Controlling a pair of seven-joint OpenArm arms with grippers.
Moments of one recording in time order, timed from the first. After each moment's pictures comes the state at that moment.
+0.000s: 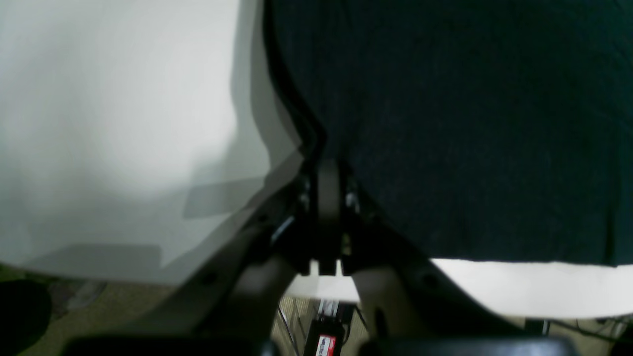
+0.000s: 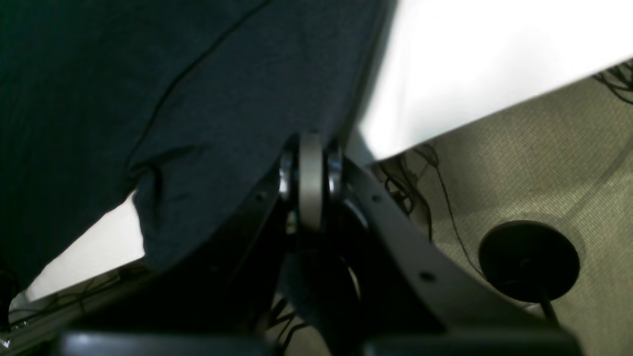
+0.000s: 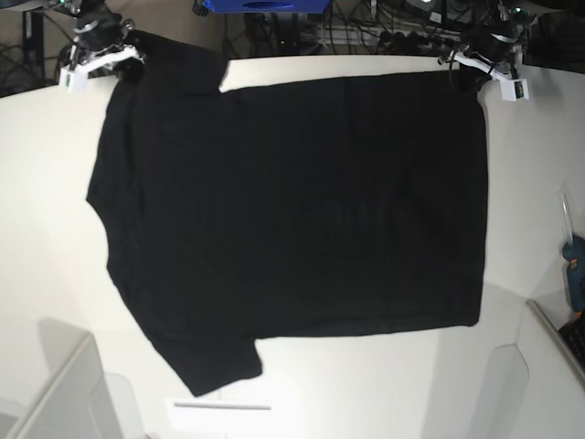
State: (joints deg) left arm 42.1 -9.9 -30.0 98.4 -34.8 -19.3 31.0; right arm -44.0 6.8 24.8 101.1 47.1 13.7 -35.6
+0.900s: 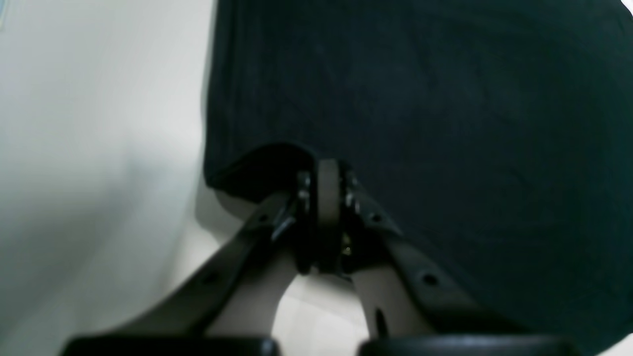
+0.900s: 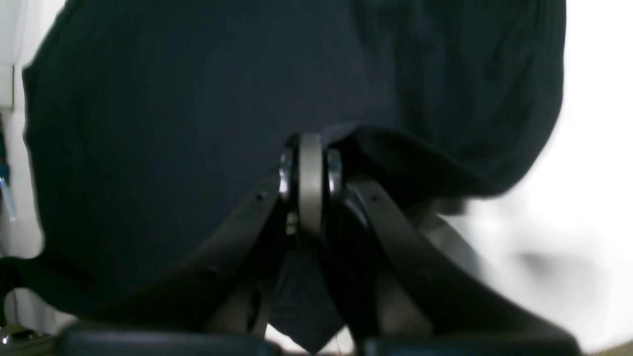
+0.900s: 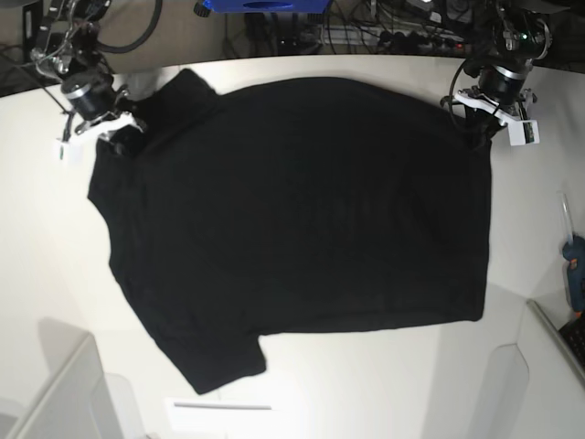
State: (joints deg) left arm 34.4 -9.4 -30.1 108.1 -34.6 -19.0 32.1; right arm -26.8 7.2 24.8 107.9 46.7 9.2 -48.2
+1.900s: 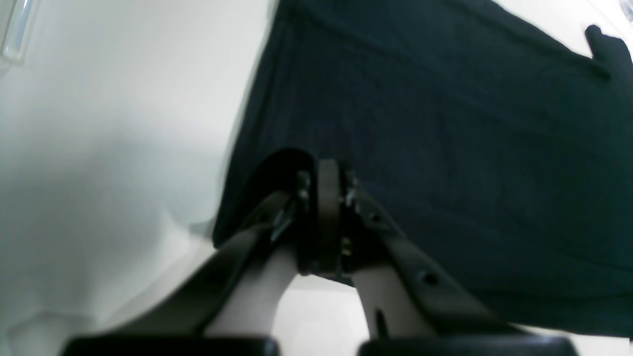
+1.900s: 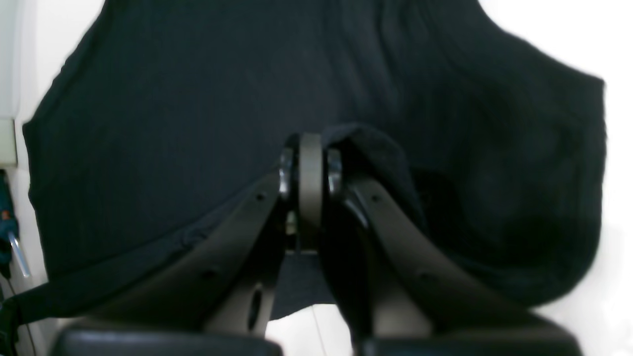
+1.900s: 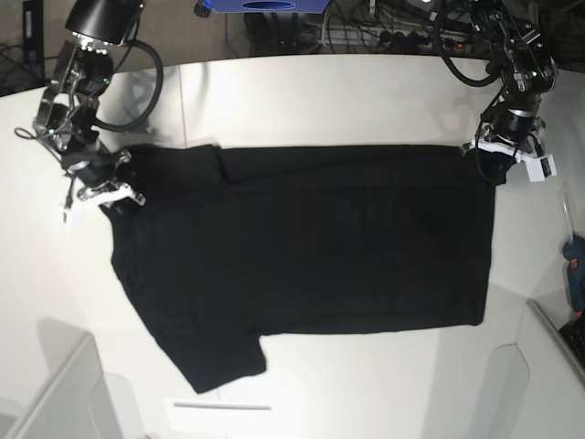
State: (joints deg) left arm 21.2 -7.1 -35.4 102.9 -34.1 -15.6 39.0; right arm -5.9 6.7 24.5 93.9 39.7 5.8 -54.5
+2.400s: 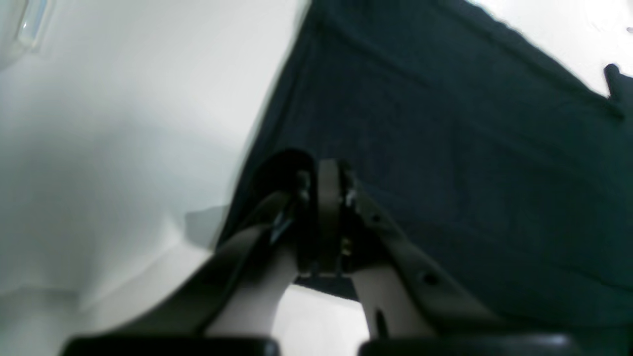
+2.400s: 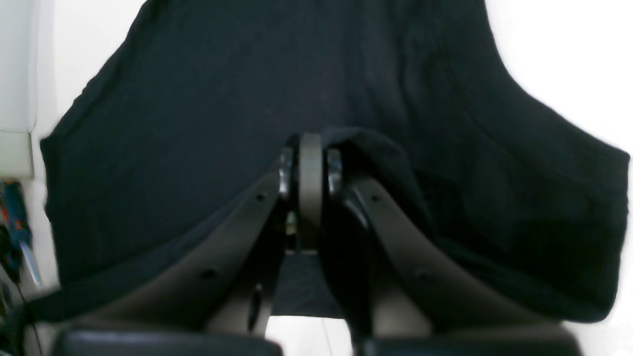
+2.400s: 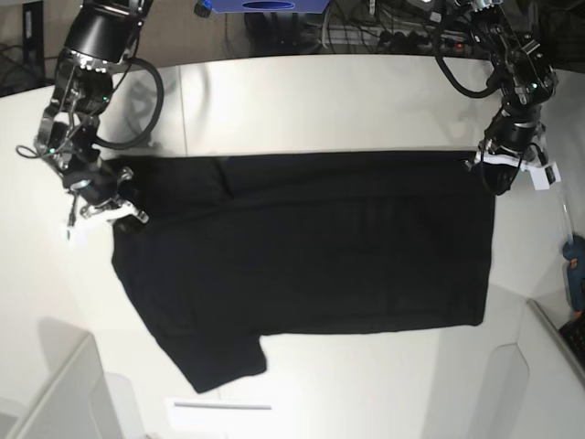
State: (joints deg) left arm 17.8 -7.2 -35.2 101.2 -34.2 -10.2 39.6; right arm -1.4 7.4 21.7 90.4 39.5 5.8 -54.8
